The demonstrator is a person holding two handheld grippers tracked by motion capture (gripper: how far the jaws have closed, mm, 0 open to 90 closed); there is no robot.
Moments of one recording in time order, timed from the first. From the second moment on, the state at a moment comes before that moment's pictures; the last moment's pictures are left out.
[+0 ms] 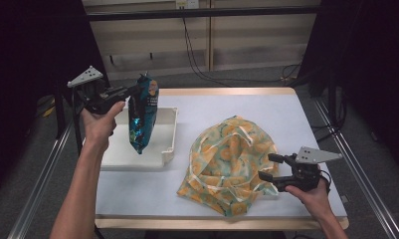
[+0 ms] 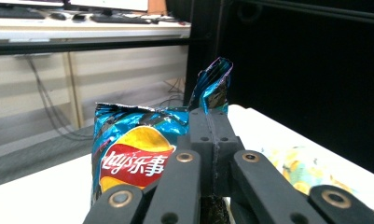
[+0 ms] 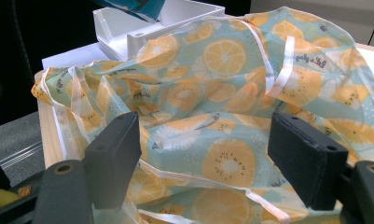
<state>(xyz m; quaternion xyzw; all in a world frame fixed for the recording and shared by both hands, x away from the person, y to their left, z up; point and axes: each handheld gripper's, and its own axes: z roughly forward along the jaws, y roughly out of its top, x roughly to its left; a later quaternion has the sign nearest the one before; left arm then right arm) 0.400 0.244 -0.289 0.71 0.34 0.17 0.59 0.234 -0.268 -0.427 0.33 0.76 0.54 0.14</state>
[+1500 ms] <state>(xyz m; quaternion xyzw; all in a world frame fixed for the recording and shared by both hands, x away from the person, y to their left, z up) 0.454 0.228 -0.332 0.68 0.41 0.20 0.57 0.236 -0.268 -0.432 0.33 0.77 0.54 0.14</state>
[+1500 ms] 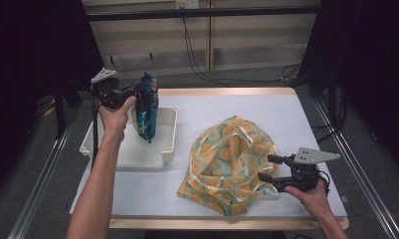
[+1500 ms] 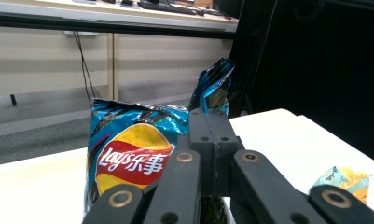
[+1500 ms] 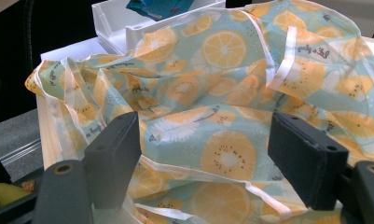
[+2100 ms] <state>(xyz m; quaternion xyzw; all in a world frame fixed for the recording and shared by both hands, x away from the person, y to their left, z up) 0.463 0.208 -0.343 0.68 0.41 0.19 0.57 0.236 -0.270 -0.433 0.33 0.76 0.53 0.14</state>
